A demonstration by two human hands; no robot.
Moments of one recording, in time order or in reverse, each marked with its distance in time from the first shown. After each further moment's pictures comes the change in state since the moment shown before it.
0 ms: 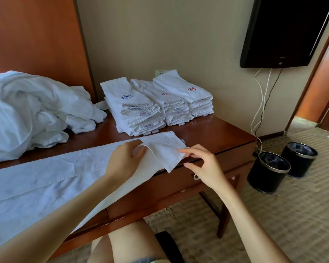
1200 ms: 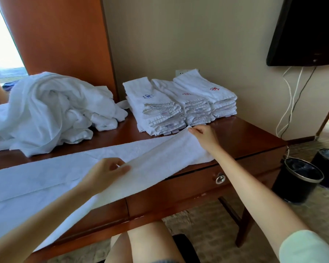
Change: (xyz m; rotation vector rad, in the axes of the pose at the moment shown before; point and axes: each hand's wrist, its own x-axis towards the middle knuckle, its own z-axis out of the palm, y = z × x) left_hand -0.030 -0.082 -0.065 0.070 -0.230 -0.292; right_hand 0.125 0.041 0.045 -0.065 0.036 0.193
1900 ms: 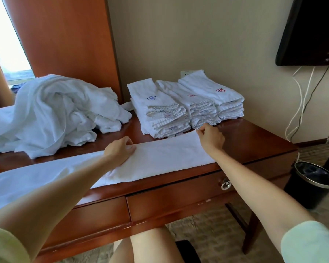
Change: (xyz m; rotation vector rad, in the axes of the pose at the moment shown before) left_hand 0.114 -0.013 0.016 0.322 0.175 -0.032; right_hand 0.025 0.012 0.015 -0.556 0.156 0.206
